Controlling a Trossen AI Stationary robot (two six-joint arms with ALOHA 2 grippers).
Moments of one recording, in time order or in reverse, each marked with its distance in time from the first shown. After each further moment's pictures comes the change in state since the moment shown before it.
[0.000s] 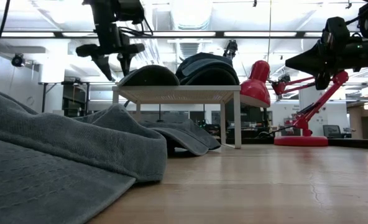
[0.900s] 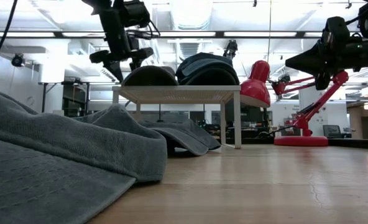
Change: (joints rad) left arm 0.024 0.055 -0.008 0.179 0.005 0.140; right arm 0.000 0.000 0.000 0.001 0.000 0.009
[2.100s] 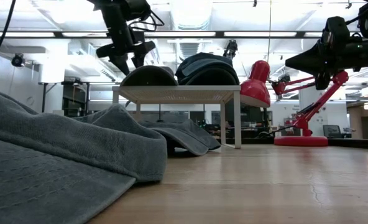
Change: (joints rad) left arm 0.000 -0.002 0.056 0.028 0.000 0.217; right arm 0.000 0.000 0.000 0.000 0.000 0.000
